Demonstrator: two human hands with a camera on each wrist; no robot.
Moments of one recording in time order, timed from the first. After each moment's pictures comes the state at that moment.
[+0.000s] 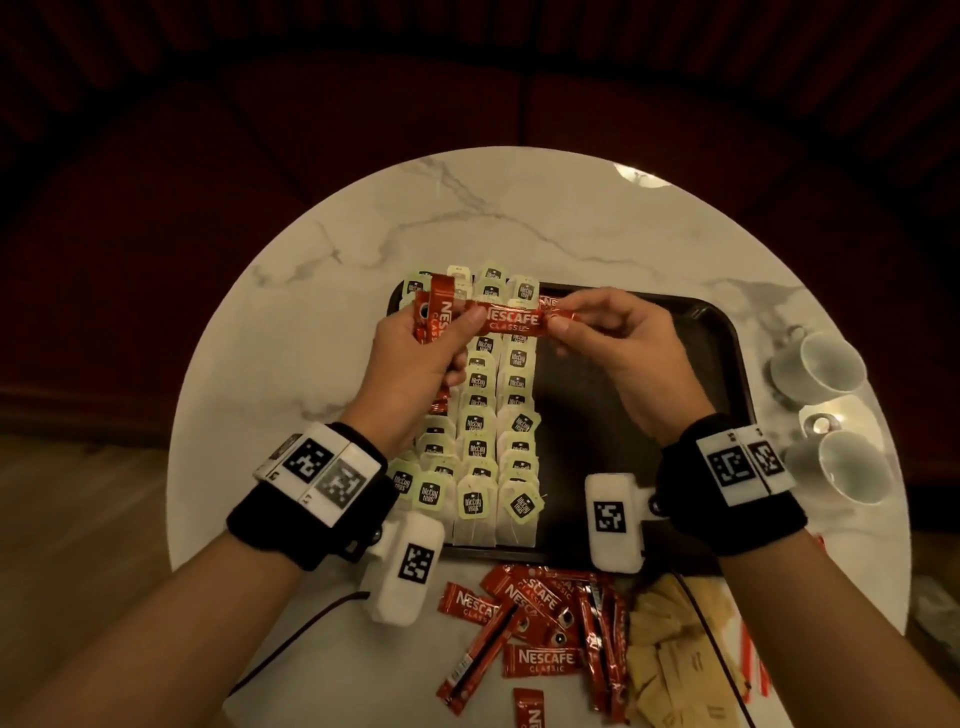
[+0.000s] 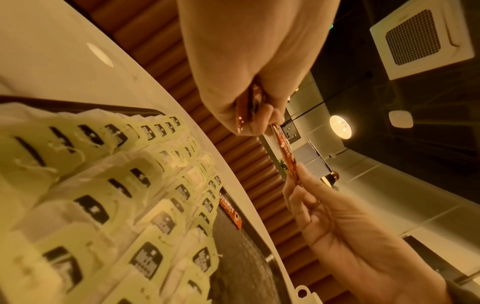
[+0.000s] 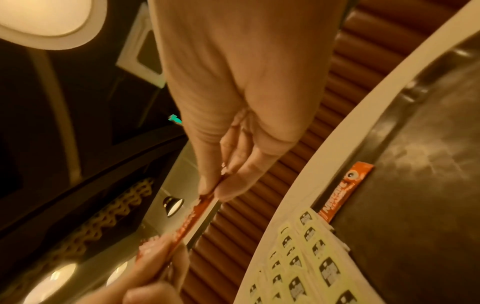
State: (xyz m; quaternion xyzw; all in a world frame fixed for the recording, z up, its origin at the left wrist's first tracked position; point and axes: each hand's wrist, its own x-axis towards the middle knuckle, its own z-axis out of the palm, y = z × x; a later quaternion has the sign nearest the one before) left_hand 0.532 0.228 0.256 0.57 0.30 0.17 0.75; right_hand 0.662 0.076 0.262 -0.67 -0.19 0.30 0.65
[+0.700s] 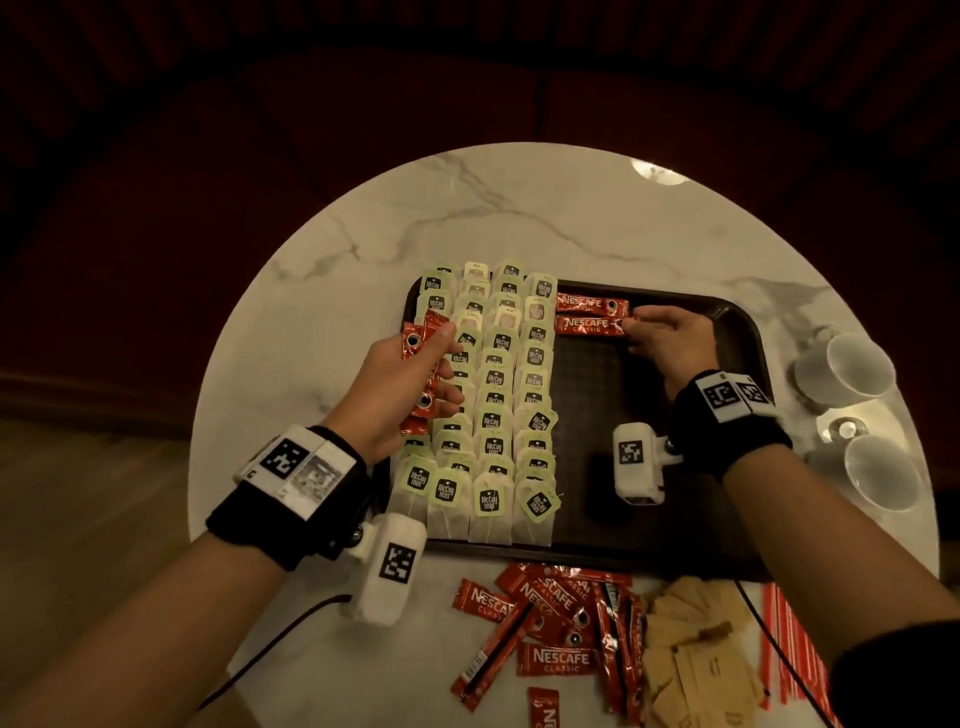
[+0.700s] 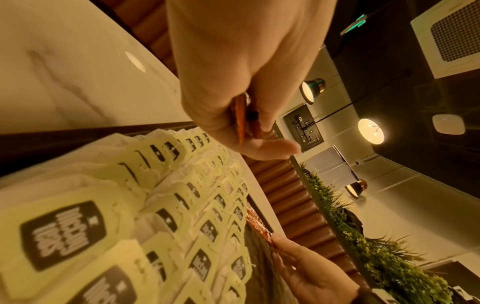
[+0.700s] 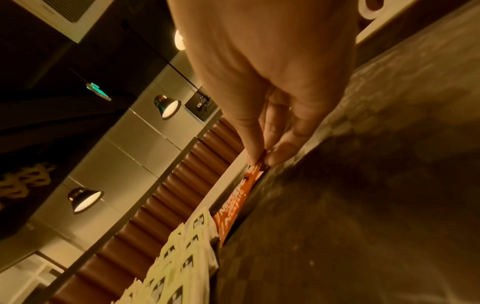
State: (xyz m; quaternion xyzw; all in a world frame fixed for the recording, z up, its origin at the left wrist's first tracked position) left_hand 0.511 0.247 0.239 0.53 0.39 0.08 0.75; right_hand 0.744 0.067 0.170 -0.82 0.02 0.19 0.54
